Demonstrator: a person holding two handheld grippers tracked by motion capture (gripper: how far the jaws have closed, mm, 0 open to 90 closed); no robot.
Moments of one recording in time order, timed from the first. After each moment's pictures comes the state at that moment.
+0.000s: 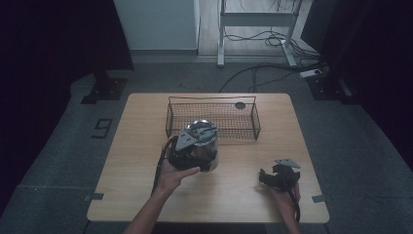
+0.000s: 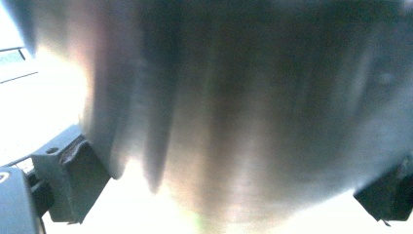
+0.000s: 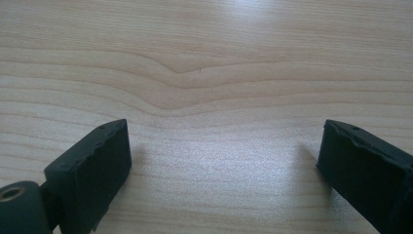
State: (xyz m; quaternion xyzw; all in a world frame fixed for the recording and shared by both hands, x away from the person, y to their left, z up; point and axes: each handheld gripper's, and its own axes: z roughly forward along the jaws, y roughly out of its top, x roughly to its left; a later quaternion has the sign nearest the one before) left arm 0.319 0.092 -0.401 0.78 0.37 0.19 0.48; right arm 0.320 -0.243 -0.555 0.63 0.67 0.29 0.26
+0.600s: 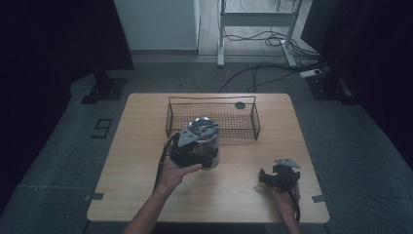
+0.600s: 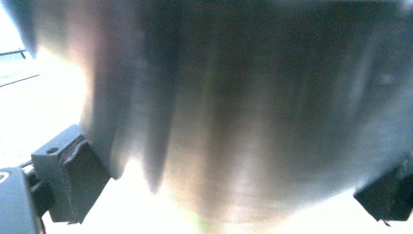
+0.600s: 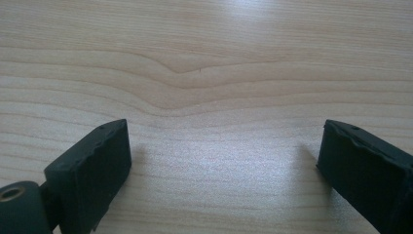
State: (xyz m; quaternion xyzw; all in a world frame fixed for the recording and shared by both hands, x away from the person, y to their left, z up) left arm 0.326 0.089 -0.399 0.78 0.37 0.18 0.47; right arm 0.320 -0.243 -0.555 0.63 0.67 0.29 0.26
